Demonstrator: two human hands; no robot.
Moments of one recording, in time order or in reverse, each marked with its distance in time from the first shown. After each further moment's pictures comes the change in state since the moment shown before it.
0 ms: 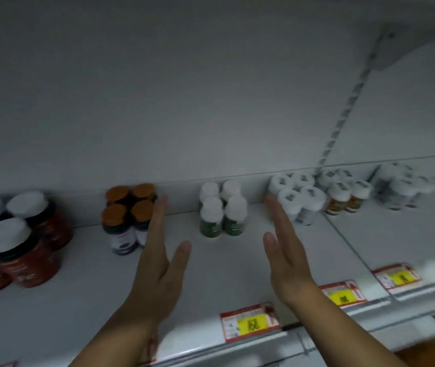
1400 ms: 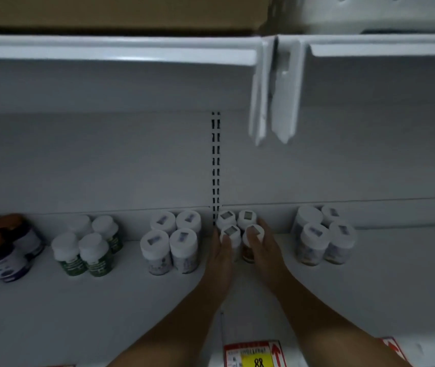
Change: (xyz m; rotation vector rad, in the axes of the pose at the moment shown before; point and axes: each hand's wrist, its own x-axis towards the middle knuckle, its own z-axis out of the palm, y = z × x) left_hand 0.117 0.037 0.396 -0.477 0.146 -0.429; right_hand 0.162 0.186 -0.234 0.239 -0.118 0.196
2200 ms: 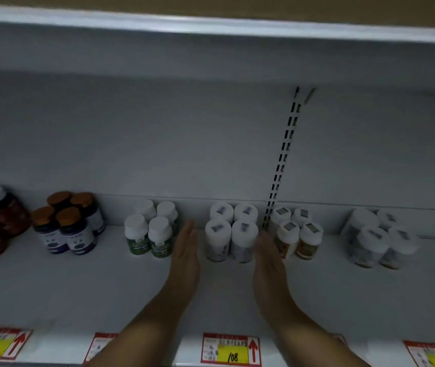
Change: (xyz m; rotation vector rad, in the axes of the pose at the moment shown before) left_hand -0.030 0.037 -0.167 0.221 0.209 0.088; right_hand -0.084 -0.041 0.120 -0.038 -0.007 -0.038
